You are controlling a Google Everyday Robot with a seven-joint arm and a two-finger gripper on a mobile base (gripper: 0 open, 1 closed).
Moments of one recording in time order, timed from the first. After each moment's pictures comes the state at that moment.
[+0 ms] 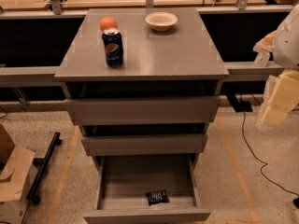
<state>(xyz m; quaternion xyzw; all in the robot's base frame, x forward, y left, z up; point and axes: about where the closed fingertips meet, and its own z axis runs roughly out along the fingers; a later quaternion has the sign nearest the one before) 0.438 -0.217 0.976 -0.60 0.78 -0.03 0.16</state>
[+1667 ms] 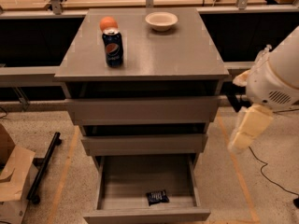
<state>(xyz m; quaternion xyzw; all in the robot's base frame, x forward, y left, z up) 0.444 -0.199 0.893 -0.58 0.80 0.03 0.17</state>
